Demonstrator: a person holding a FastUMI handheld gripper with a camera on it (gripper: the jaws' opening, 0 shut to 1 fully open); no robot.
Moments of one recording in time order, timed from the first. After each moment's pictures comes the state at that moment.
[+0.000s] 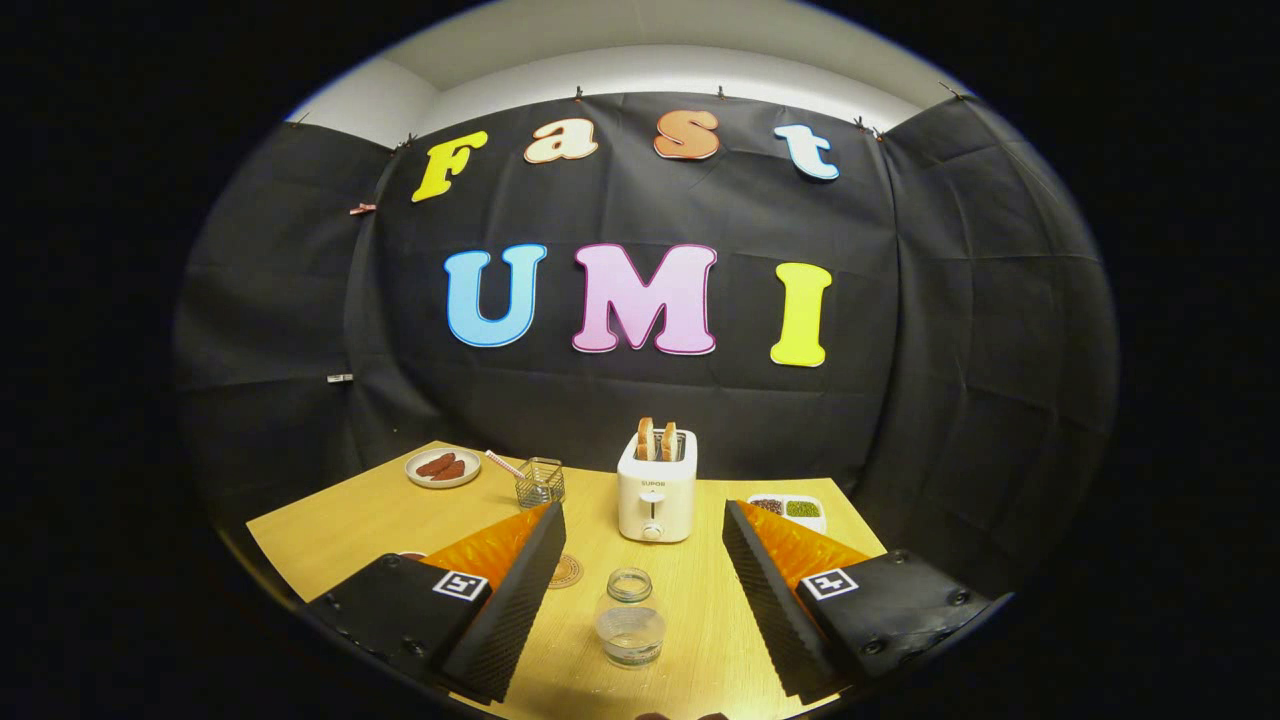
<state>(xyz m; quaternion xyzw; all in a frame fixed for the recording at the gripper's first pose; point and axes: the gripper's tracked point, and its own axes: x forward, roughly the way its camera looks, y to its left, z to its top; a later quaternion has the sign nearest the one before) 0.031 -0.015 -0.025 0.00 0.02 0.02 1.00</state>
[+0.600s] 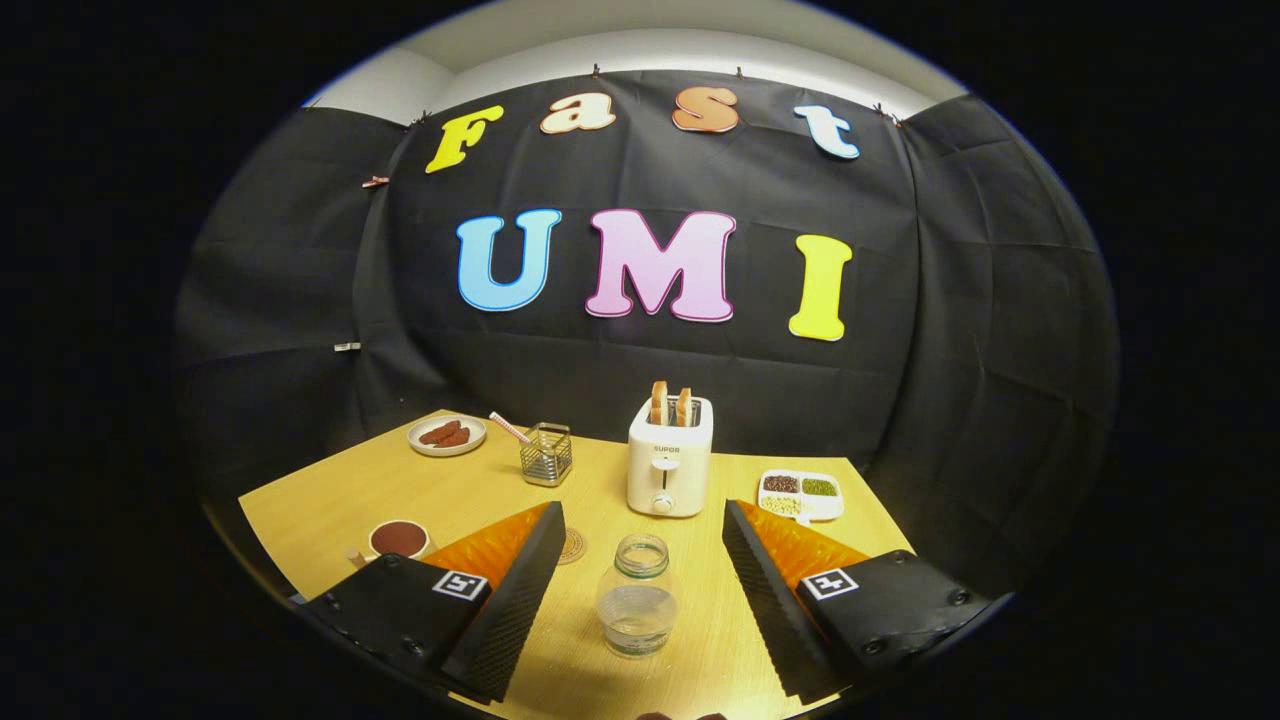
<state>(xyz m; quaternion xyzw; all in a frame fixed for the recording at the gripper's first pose) 0.046 -0.007 -0.071 -0.01 0.05 0.04 1.00</state>
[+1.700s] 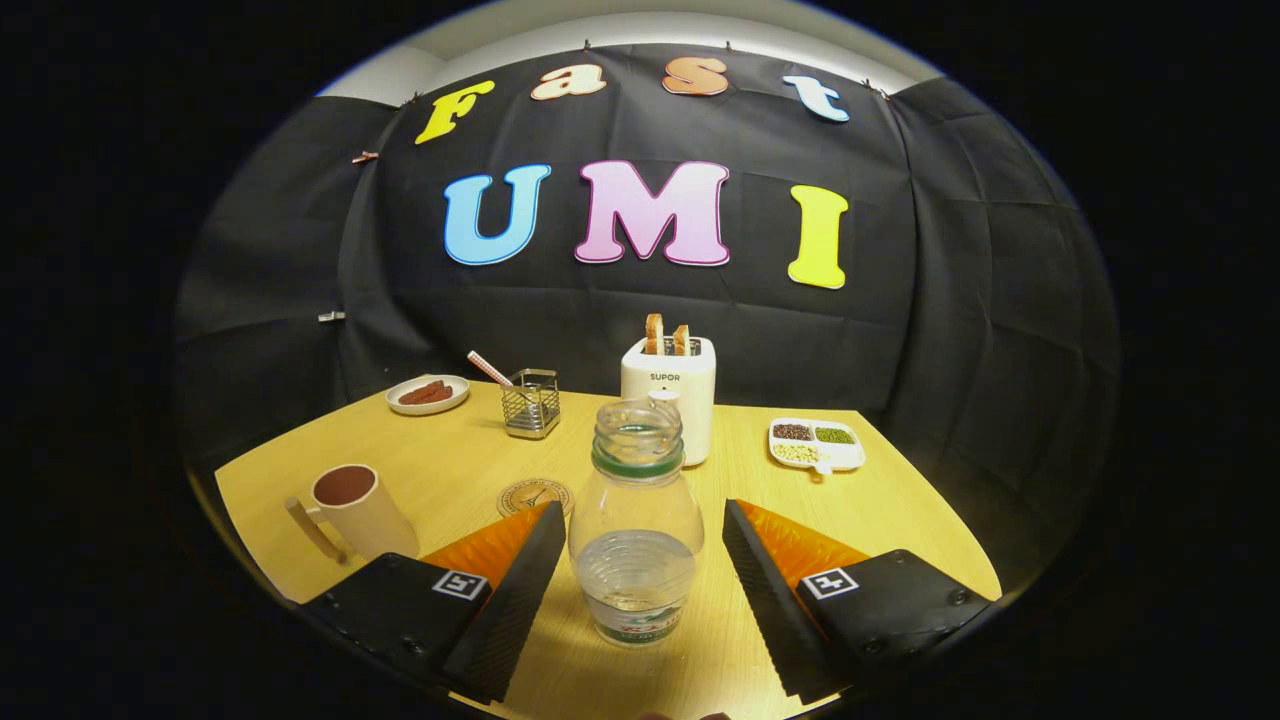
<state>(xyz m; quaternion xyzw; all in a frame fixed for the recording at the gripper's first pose) 0.073 -0.009 -0.169 0.00 0.08 0.03 1.00</state>
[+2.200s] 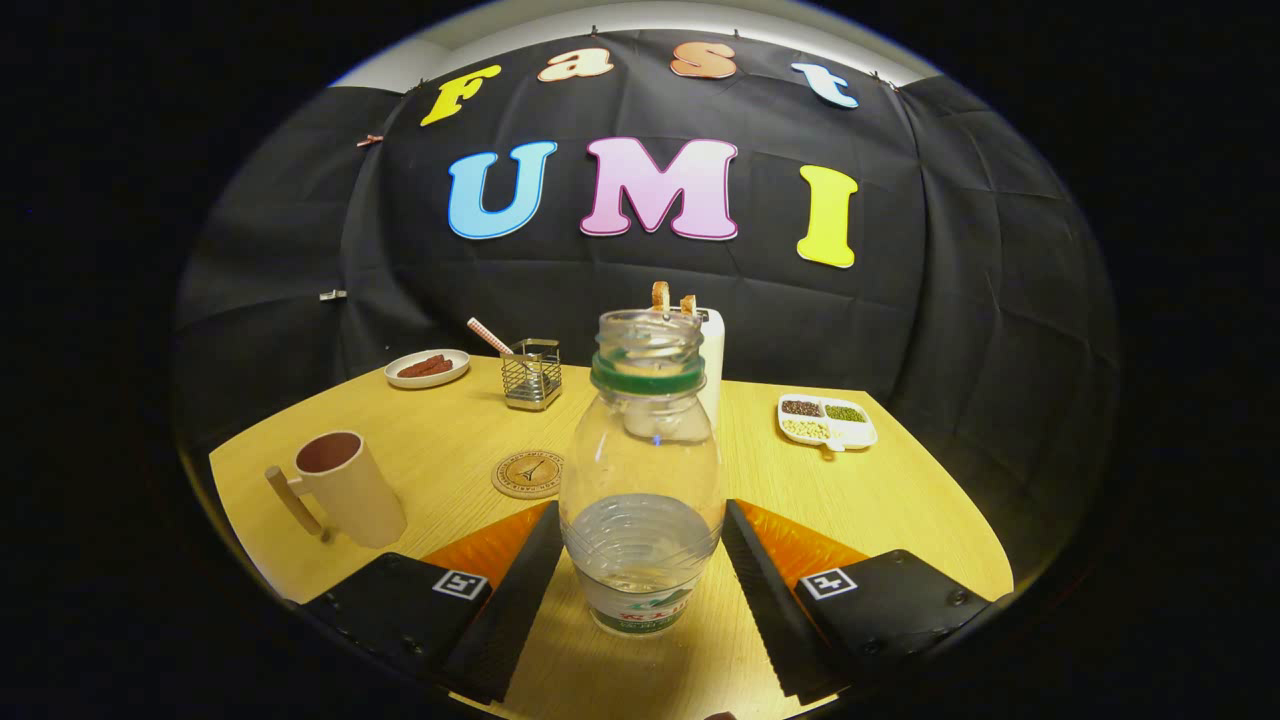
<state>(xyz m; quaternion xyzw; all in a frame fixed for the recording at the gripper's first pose) 0.075 -0.010 -0.201 -0.02 0.11 0.03 0.99</state>
